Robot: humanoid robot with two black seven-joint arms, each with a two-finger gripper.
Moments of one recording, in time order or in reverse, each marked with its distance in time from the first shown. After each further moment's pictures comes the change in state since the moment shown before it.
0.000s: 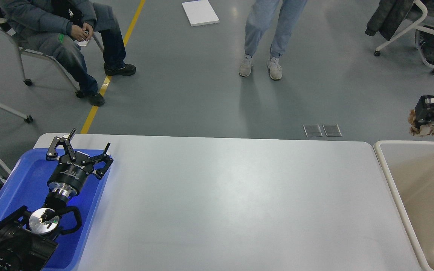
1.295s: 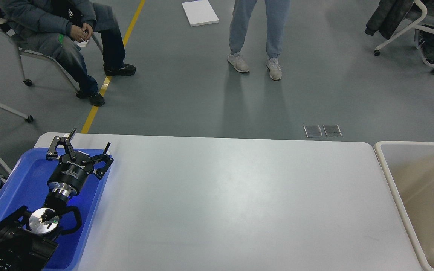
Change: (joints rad) left arm 0.000 0.000 0.000 0.000 0.000 0.000 0.000; right arm -1.023 0.073 0.303 -0.604 0.353 -0.601 -0.056
